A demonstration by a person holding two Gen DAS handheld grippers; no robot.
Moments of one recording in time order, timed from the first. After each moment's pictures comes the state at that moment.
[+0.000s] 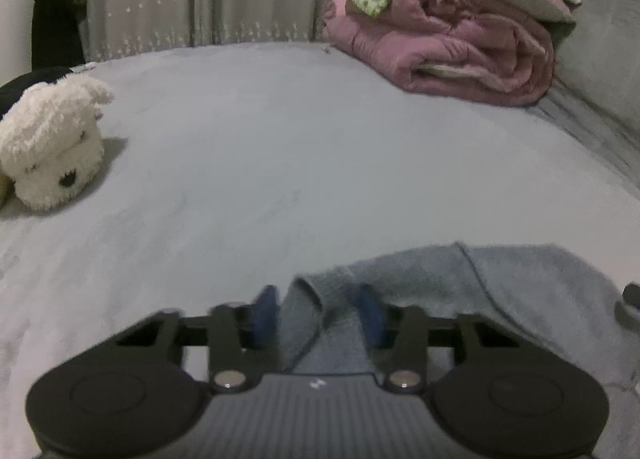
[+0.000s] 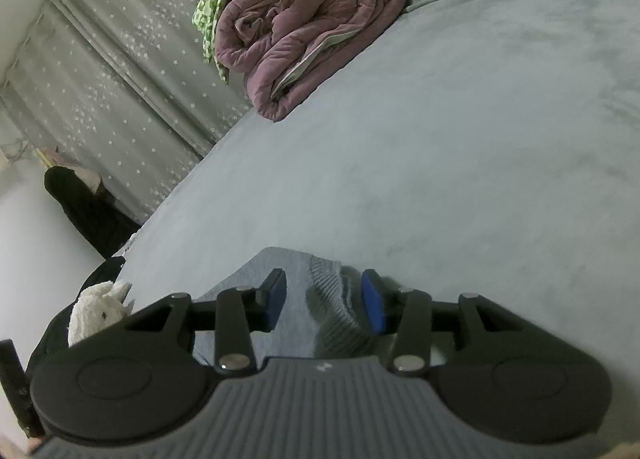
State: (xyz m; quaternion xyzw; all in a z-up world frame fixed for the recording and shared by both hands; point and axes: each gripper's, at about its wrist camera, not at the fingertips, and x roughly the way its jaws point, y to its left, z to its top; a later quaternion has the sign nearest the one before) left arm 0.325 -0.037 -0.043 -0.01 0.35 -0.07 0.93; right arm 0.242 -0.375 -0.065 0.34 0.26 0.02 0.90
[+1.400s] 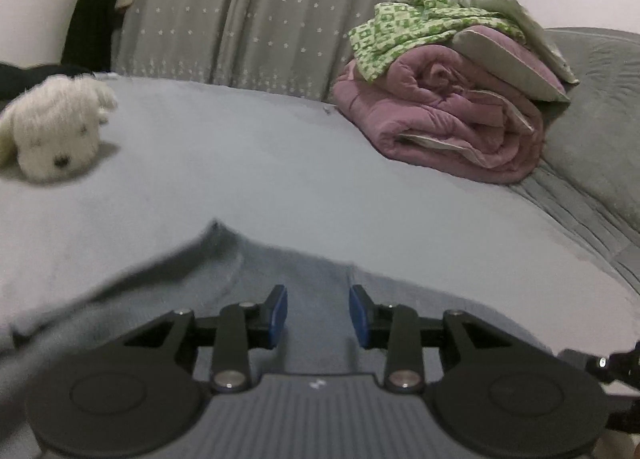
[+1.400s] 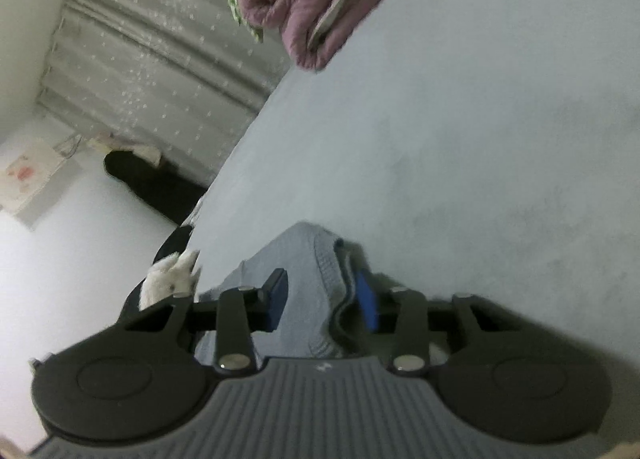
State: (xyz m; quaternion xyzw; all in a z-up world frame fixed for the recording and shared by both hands) left arm 0.281 -0.088 -0.060 -0.11 0.26 -0.05 0.96; right arm 0.268 -0.414 -0.084 0.42 0.32 0.17 0.83
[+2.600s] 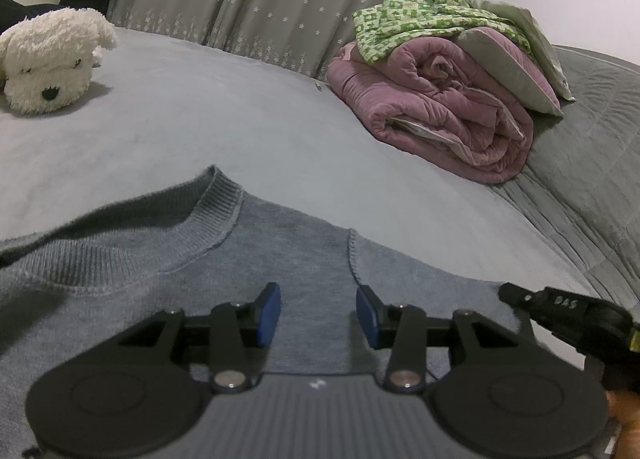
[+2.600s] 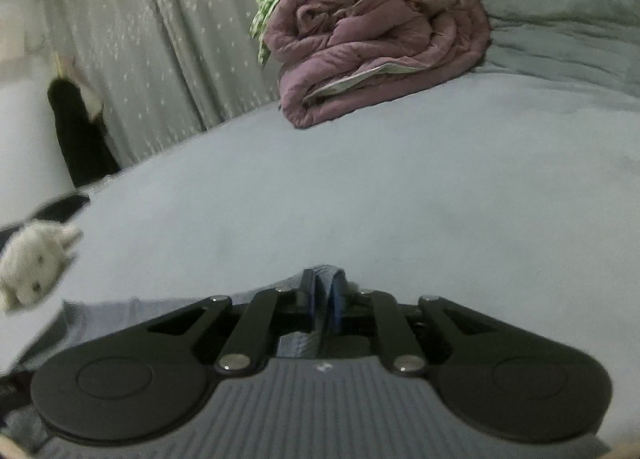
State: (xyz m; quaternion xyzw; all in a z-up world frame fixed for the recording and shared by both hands) left arm 0.287 -0.075 -0.076 -0.18 0.28 -0.09 0.94; right arm 0.287 -0.354 -0.059 0.17 0.24 0.03 0.96
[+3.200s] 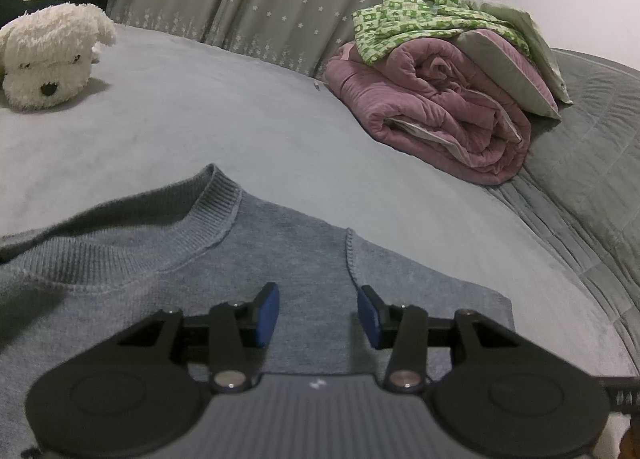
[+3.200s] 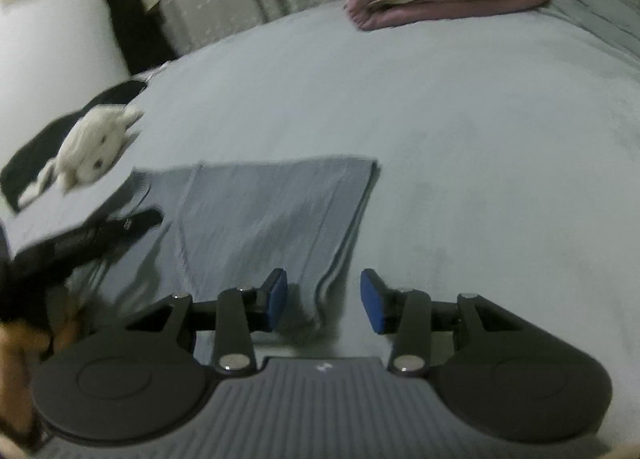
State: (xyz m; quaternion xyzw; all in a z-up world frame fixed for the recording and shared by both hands) left arm 0.287 -0.072 -0.077 -0.18 0.28 -0.10 0.94; right arm 0.258 -0.358 -0.033 0.09 0.39 0.16 0.90
